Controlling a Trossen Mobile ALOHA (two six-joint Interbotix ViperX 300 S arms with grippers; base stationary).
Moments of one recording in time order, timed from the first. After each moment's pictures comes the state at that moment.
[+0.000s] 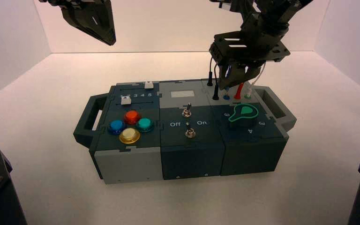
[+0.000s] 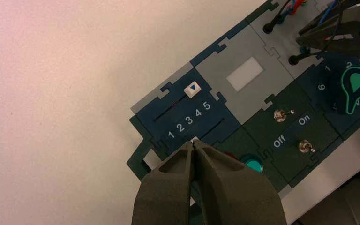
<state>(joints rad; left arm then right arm) -0.60 -0.49 0.91 -0.08 0.67 0.03 0.62 -0.09 0.94 0.19 0.25 0.03</state>
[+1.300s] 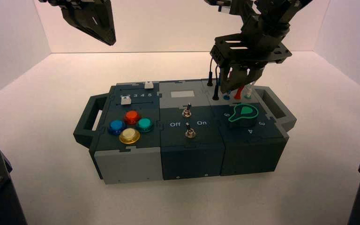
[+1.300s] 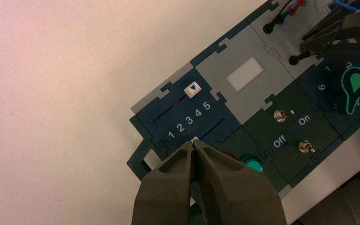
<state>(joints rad) -0.60 -0.49 0.91 -0.08 0.67 0.03 0.63 -0.09 0.94 0.19 0.31 0.03</state>
